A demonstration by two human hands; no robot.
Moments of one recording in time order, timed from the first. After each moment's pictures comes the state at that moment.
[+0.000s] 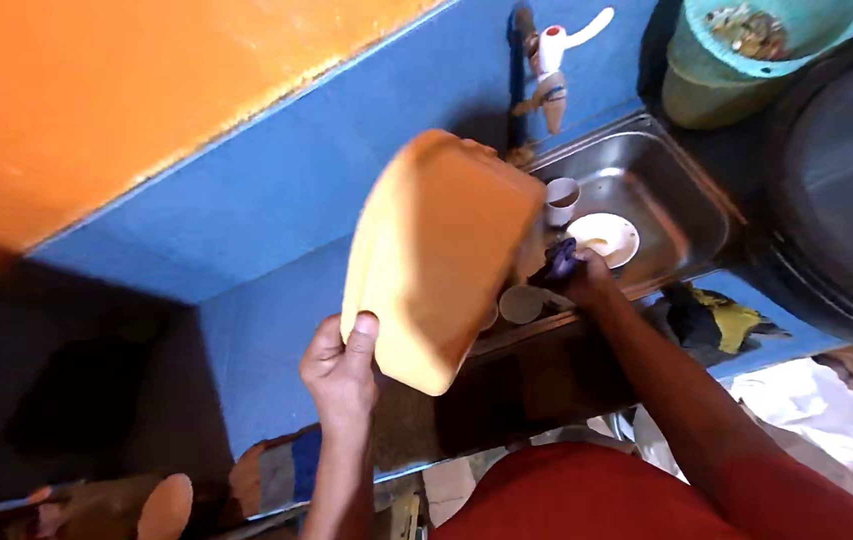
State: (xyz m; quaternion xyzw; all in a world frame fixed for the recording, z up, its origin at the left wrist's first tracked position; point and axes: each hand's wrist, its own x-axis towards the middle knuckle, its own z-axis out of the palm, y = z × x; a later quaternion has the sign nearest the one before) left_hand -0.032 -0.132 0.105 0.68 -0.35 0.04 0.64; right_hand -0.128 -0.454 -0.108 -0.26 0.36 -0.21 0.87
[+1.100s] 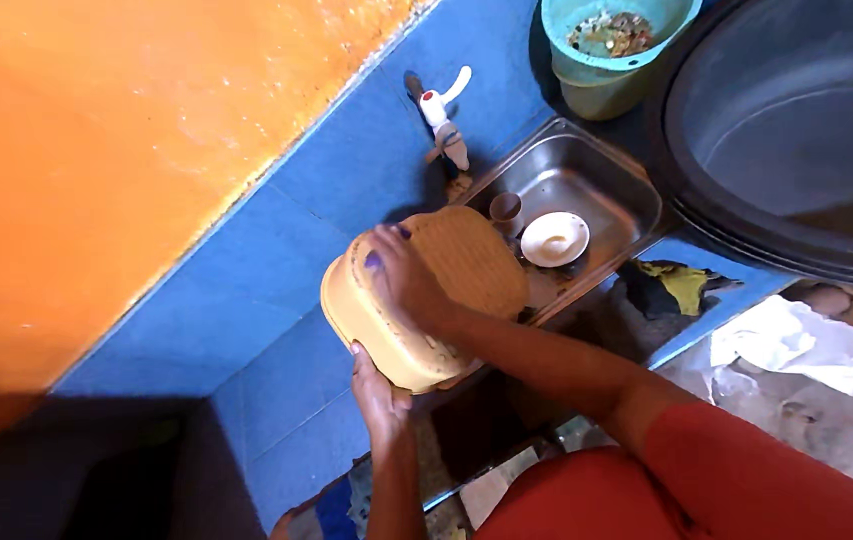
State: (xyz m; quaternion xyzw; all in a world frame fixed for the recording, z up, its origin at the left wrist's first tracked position) left_hand -0.016 -0.193 0.040 0.62 -0.08 -0.14 0.77; right_hand -0.025 -0.341 0.062 -0.76 0.14 -0.45 0.45
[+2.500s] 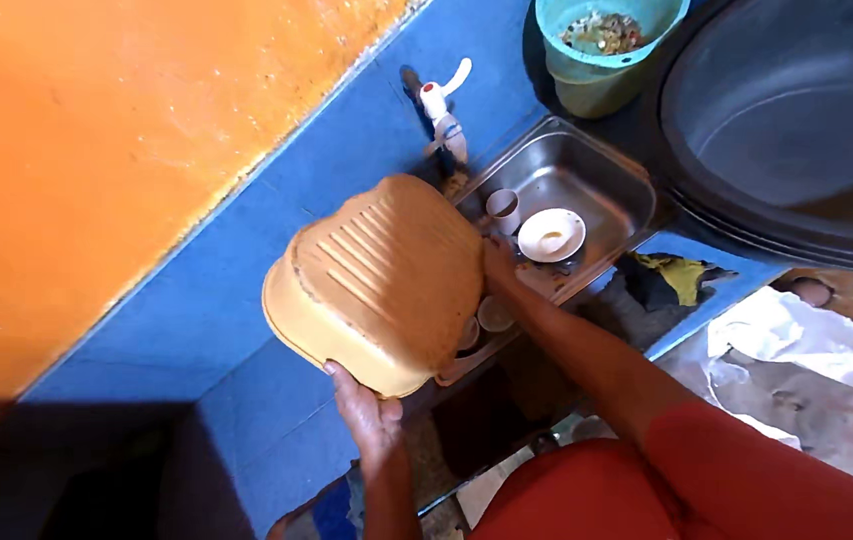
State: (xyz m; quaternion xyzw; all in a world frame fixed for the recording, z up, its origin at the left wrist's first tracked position) left_hand -0.016 -0.170 0.050 0.57 -0.12 -0.12 0.81; right_hand -0.062 -0.416 -0.036 -0.46 0.46 -0.29 0.70
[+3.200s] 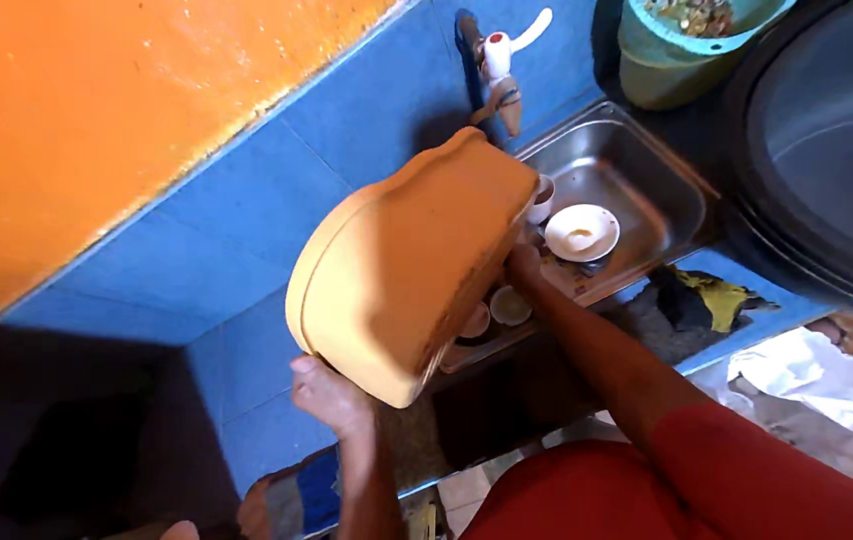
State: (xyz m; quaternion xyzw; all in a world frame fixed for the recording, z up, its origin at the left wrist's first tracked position) left_hand -0.008 -0.153 0.070 0.74 -0.17 0.21 0.62; right_hand -0.048 -0.427 -0.081 -0.72 0.43 -0.11 0.53
